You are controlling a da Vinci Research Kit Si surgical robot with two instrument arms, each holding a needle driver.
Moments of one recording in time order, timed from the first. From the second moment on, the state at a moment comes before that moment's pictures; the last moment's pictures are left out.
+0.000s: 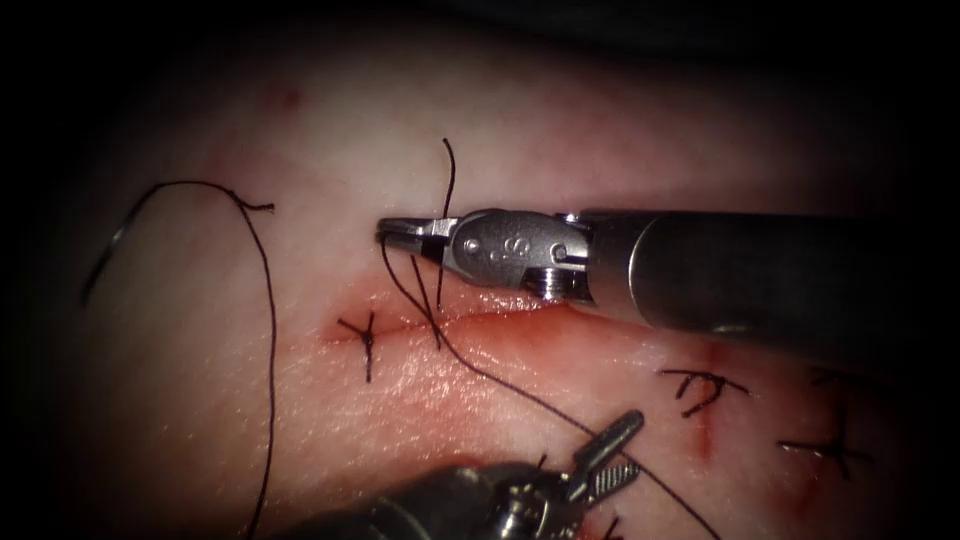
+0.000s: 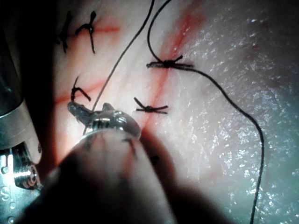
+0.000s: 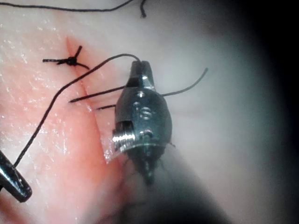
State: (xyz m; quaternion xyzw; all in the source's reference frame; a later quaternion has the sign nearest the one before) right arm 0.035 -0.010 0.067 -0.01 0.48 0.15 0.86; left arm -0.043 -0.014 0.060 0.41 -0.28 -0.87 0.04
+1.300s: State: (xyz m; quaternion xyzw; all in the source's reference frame) right arm 0.035 -0.011 0.067 0.00 0.48 0.16 0.86; left arm -0.041 -0.017 0.057 0.46 -0.21 -0.86 0.11
